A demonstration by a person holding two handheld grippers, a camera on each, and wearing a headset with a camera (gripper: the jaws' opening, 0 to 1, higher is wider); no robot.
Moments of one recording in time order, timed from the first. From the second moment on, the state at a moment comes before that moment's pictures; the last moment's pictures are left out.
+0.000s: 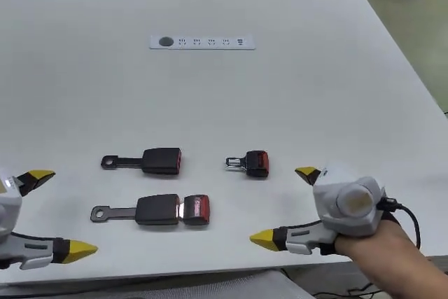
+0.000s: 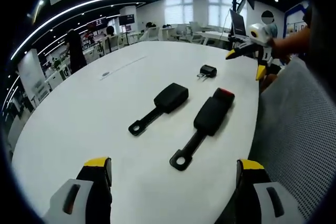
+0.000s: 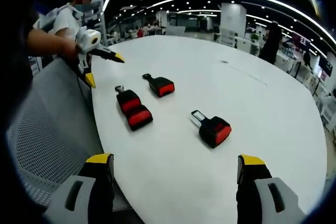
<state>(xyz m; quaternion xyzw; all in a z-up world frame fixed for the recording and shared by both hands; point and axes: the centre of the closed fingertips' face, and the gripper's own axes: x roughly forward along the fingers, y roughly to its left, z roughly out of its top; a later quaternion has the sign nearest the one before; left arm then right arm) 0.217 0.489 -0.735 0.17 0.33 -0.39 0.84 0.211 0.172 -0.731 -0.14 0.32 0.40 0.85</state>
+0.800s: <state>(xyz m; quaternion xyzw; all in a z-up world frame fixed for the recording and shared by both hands) 0.195 0.467 -0.730 0.17 0.33 -0.41 0.84 0.214 0.184 -0.724 -0.17 0.30 0.40 0.85</state>
